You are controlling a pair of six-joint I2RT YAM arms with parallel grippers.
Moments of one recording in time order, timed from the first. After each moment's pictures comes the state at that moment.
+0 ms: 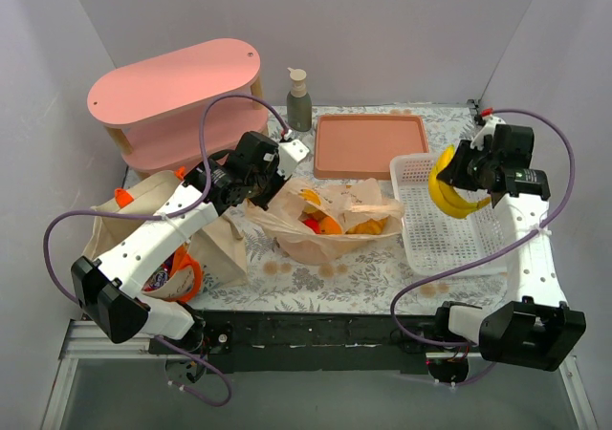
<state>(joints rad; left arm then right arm) -0.70 1.36 1.40 -0.86 -0.09 0.20 -0.12 1.18 1.22 -0.75 -0.31 0.12</state>
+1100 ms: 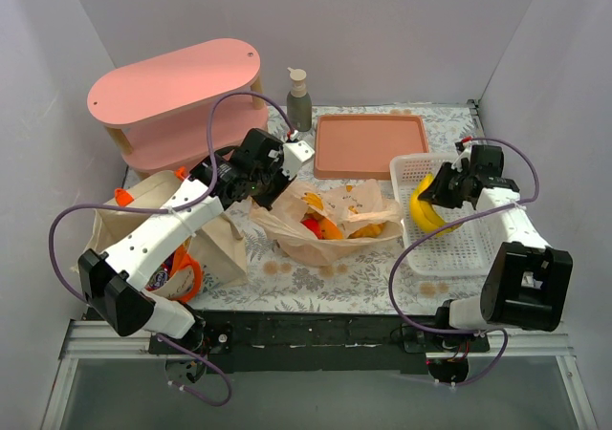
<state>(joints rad) -0.70 1.41 1.43 -0.90 -0.02 0.21 -0.14 1.37 0.93 -0.48 -0.39 0.24</state>
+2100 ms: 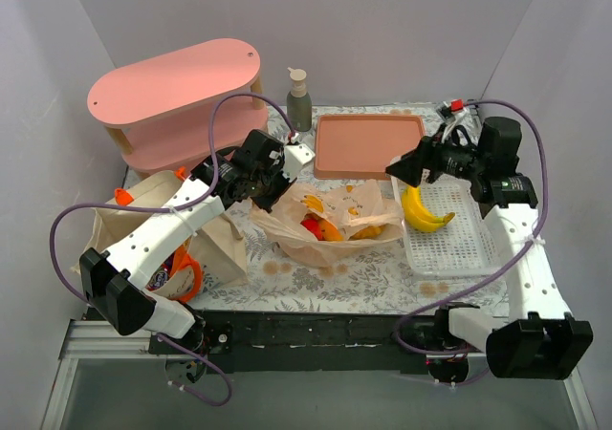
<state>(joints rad) -0.70 1.42 1.43 -0.92 0.01 0.21 -0.03 1.13 1.10 -0.42 -0.89 0.10</state>
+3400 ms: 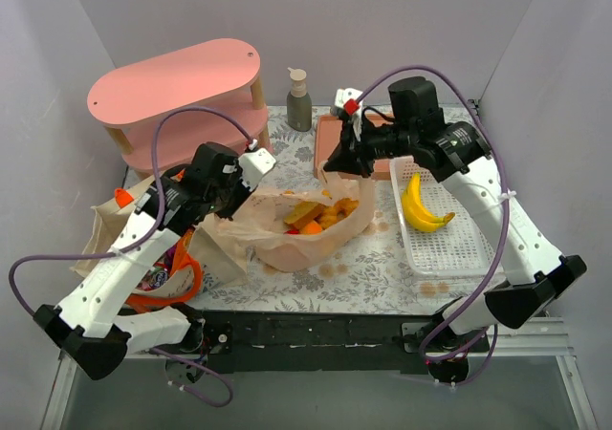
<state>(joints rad) -0.62 1.15 1.34 -1.01 -0.12 0.29 0.60 1.43 1.72 -0.89 -0.78 -0.41</state>
